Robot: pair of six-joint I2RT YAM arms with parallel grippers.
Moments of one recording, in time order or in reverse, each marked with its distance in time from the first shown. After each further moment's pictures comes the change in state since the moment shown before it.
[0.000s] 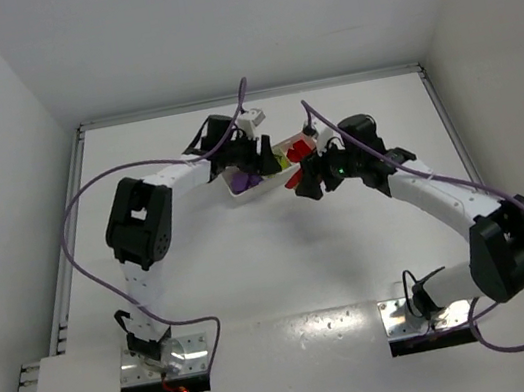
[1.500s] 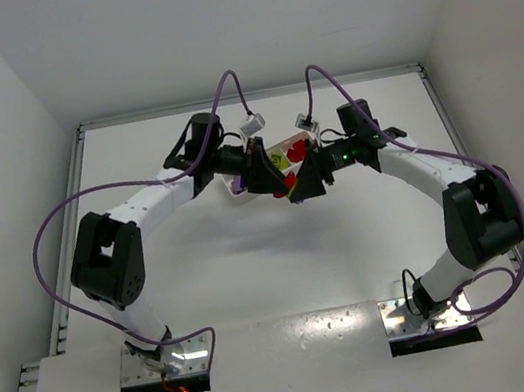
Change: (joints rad) left arm -0.045 -0.365 -0.231 0.066 0.747 0.020; right arm -0.094 0.209 0.162 -0.094 -0.748 -0.052
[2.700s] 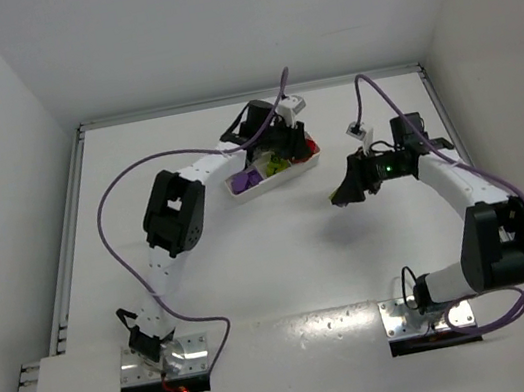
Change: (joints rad) left arm -0.093 0.588 0.602 -0.106 -0.765 -0.003; right arm -0.291 -0.171 -0.178 -0.267 0.200 -0.201
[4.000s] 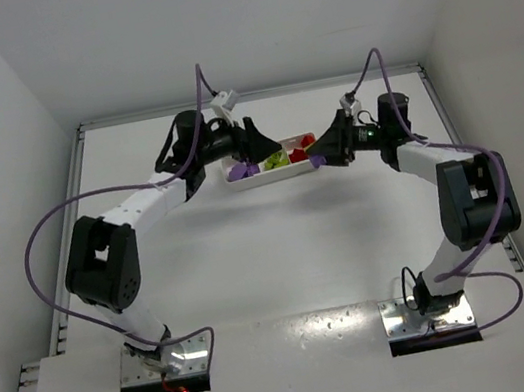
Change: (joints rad) left arm 0.145 -0.603 -0.632 0.391 0.114 -0.281; right arm 0.032 0.269 0.043 0.849 -0.151 1.071
